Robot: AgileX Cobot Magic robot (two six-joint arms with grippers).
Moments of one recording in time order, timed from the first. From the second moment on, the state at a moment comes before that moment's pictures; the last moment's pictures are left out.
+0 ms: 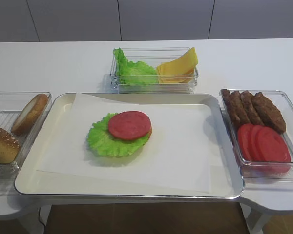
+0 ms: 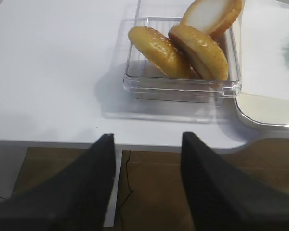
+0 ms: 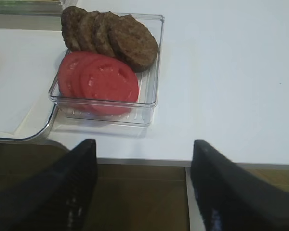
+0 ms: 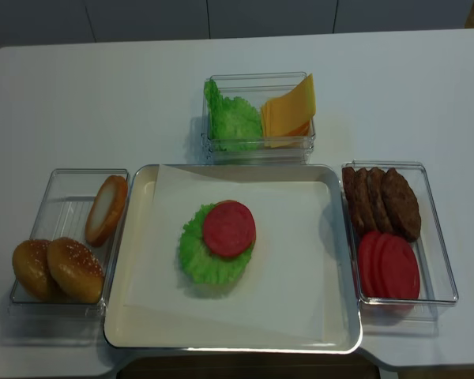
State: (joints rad) left arm 0.07 -0.02 -0.49 0.06 1.18 -0.07; right arm 0.03 -0.02 -0.49 0.09 1.14 -0.07
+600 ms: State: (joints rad) left arm 0.07 -0.02 -0.49 0.06 1.18 -0.07; right arm 0.03 -0.02 -0.54 0.09 1.10 -0.06
